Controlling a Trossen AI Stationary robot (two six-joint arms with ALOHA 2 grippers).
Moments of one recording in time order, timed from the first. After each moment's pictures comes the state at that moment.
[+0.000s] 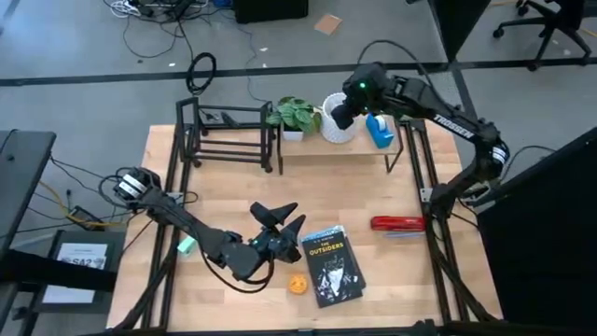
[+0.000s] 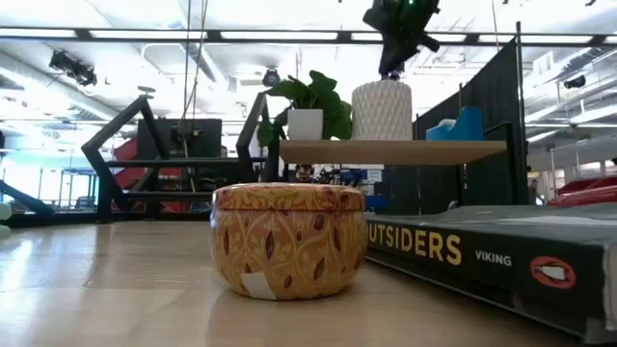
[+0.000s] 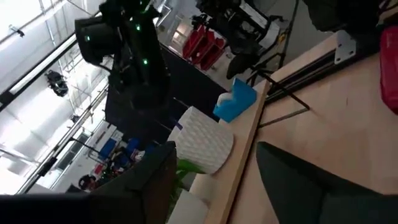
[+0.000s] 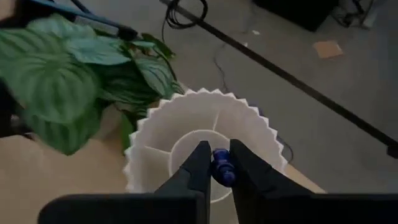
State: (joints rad) left arm -0.57 1.71 1.24 0.49 -1.37 0.91; right arm -0.50 1.54 1.73 -0.97 0.33 0.20
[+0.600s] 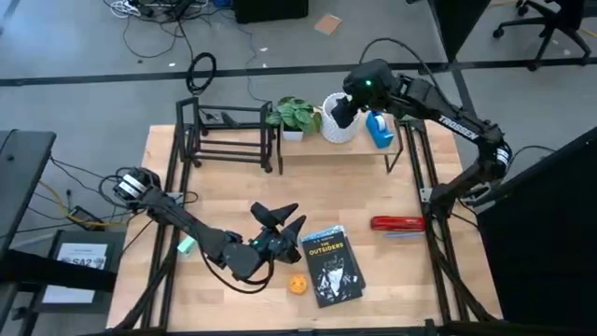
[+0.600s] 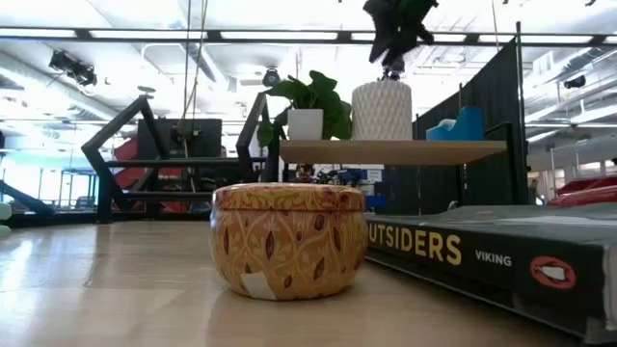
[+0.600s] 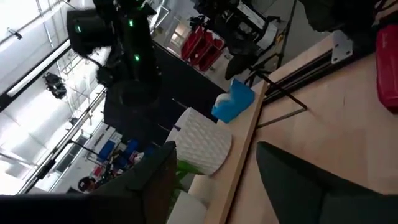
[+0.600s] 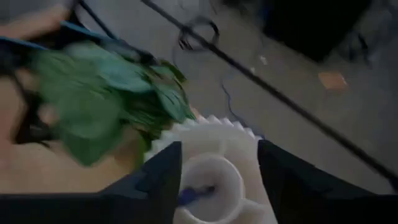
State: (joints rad) left arm -0.57 1.71 1.24 0.48 -1.36 0.90; right arm -0.45 1.47 1.73 -0.86 0.32 0.07
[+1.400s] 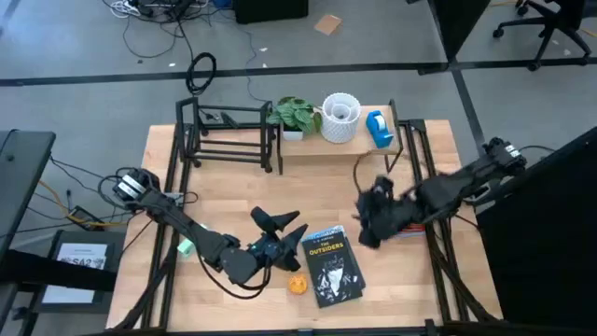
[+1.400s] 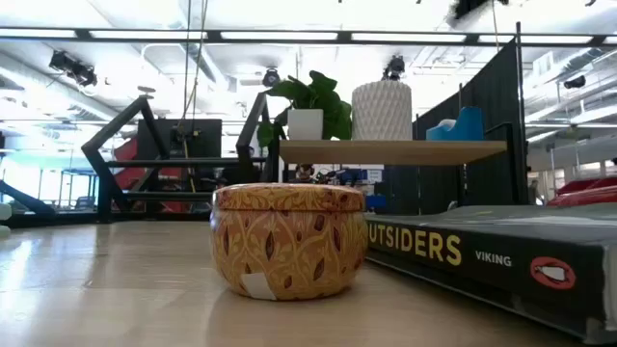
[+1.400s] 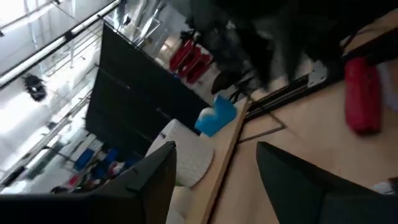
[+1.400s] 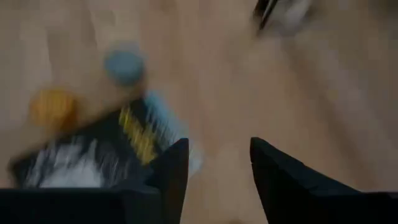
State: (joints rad) left arm -0.60 1.71 1.24 0.48 -1.28 0.78; right arm 0.49 1.33 1.24 -1.06 0.45 0.74
